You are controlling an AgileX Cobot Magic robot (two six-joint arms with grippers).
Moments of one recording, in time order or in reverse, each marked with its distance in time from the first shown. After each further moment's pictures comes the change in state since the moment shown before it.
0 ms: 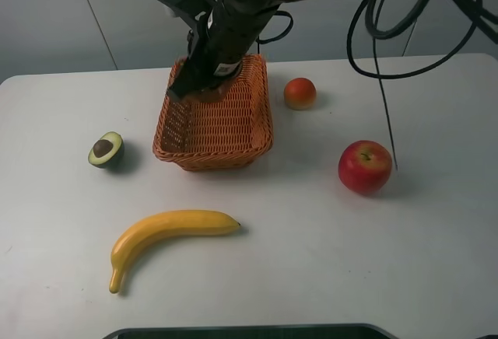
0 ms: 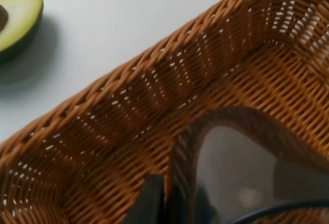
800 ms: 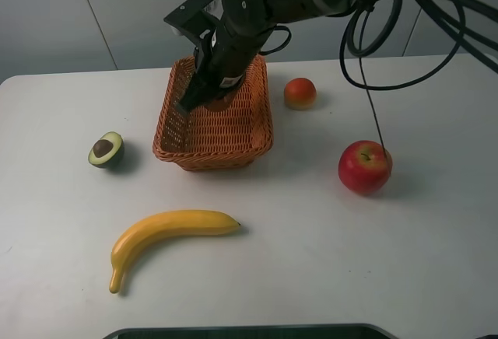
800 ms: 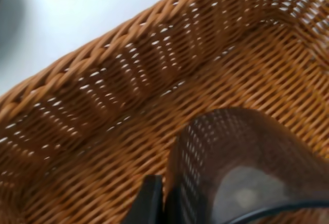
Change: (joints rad) left arm 0.000 0.000 0.000 0.000 0.000 0.000; right arm -0.013 0.061 0.000 -0.058 -0.045 0.004
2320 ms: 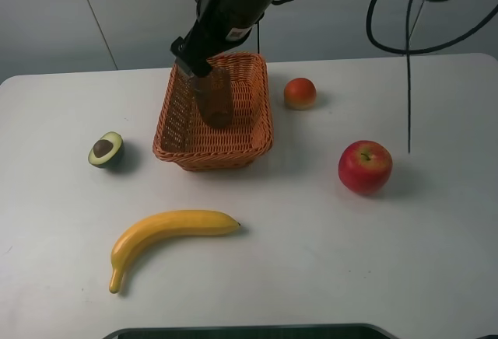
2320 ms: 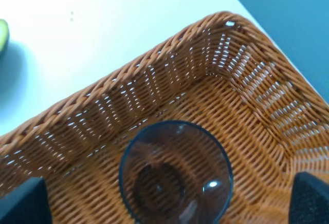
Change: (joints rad) left arm 0.000 0.000 0.000 0.002 0.000 0.000; right arm -0.012 -0.172 0.000 -0.039 0.063 0.012
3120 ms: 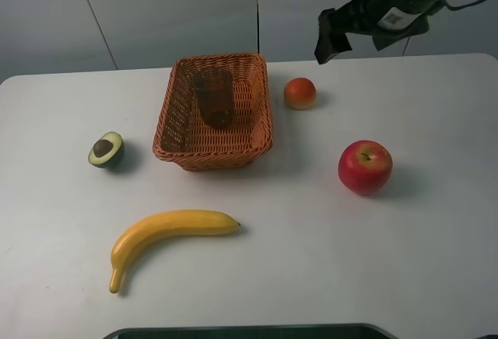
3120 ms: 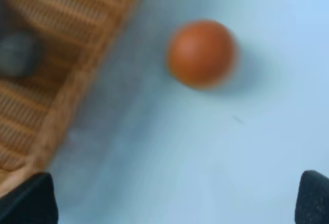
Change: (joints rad) left arm 0.000 0.000 0.000 0.000 0.000 0.000; right arm -0.419 -0.347 0.385 0.100 0.115 0.191
